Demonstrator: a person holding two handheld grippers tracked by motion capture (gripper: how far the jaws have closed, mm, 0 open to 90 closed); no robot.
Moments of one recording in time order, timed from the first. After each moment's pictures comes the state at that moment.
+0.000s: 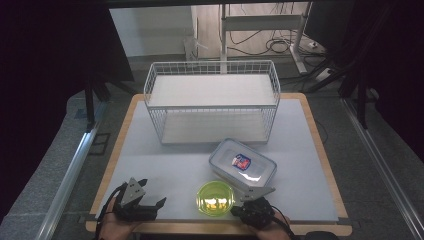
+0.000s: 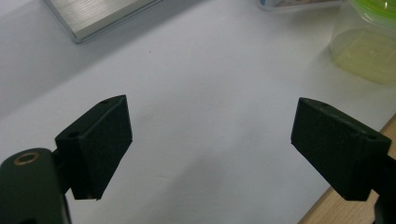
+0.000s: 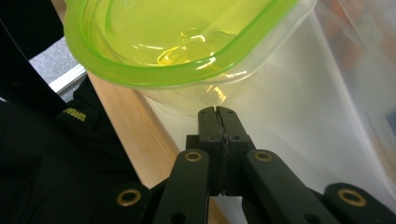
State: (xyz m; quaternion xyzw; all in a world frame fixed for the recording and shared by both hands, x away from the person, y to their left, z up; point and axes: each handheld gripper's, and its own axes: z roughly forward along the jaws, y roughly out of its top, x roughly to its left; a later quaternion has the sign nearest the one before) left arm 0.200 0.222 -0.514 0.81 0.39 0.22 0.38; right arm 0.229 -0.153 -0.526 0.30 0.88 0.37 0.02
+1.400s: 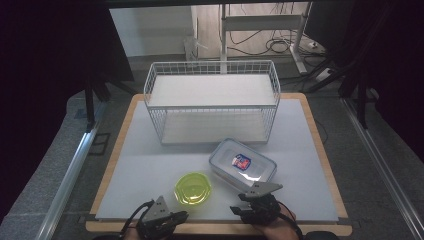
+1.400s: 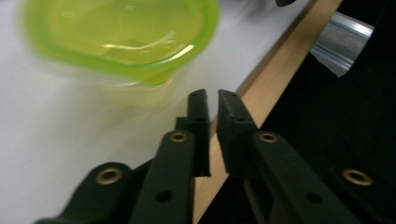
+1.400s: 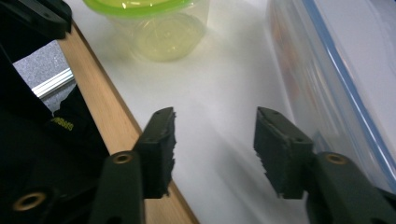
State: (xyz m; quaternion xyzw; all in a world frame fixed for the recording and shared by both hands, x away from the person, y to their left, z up) left arm 0.169 0.151 -0.518 0.85 0.32 0.08 0.42; right arm 0.232 -0.164 -0.503 0.28 0.88 0.39 0.07
